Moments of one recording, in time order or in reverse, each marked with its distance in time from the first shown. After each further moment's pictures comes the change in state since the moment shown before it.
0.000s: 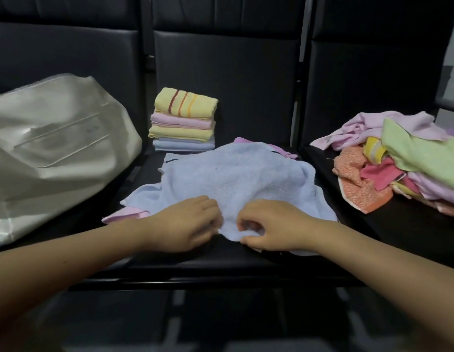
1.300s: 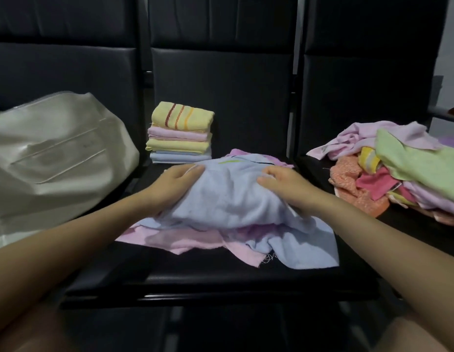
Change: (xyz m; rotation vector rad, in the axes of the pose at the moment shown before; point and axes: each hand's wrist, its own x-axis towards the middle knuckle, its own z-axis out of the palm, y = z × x) left_hand 0.040 -0.021 -0.045 -0.760 0.367 -0.669; right_hand 0.032 0.060 -0.031 0.696 0.391 0.374
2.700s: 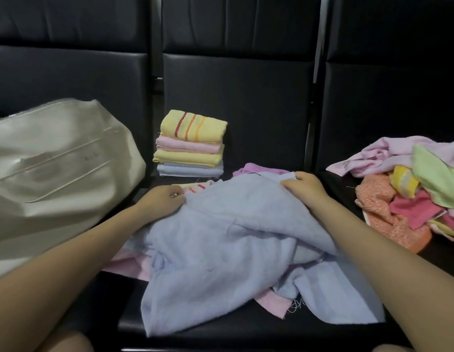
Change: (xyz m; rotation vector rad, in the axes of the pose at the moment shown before) left_hand 0.073 -0.099 -0.048 0.608 0.035 -0.243; right_hand 0.101 0.052 -0.002 0.010 0.308 0.365
